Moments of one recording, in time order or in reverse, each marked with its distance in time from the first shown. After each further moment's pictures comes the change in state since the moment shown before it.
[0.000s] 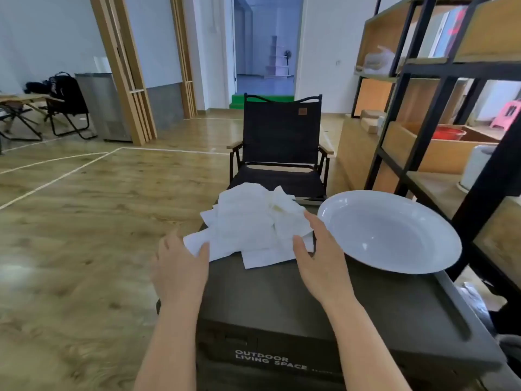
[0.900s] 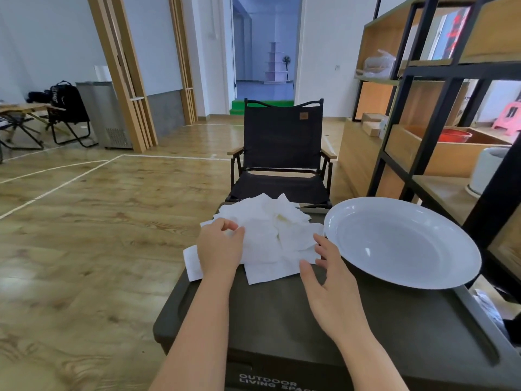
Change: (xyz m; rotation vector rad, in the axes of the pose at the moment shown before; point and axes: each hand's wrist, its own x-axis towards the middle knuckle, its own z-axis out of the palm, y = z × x) left_hand 0.027 0.064 0.034 -0.459 -0.100 0.042; right_hand -0.012 0.005 0.005 0.040 -0.019 0.070
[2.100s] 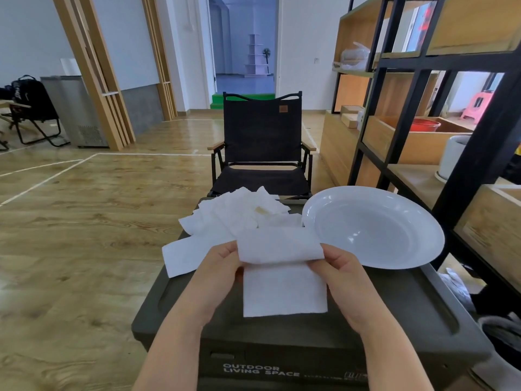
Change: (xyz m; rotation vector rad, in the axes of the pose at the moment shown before) left_hand -0.077 0.031 -0.039 -0.350 -0.680 -0.139; right_hand -0.008 0.000 -0.051 0.449 -0.258 0.127
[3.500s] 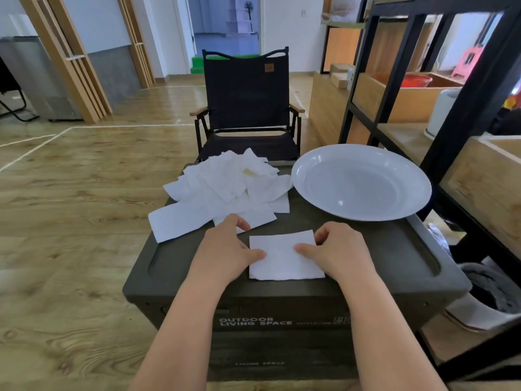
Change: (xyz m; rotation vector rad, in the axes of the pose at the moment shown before) left_hand 0.006 -0.022 0.020 0.722 0.054 -0.092; right_hand 0.001 0.024 -0.004 -0.848 0.354 0.324
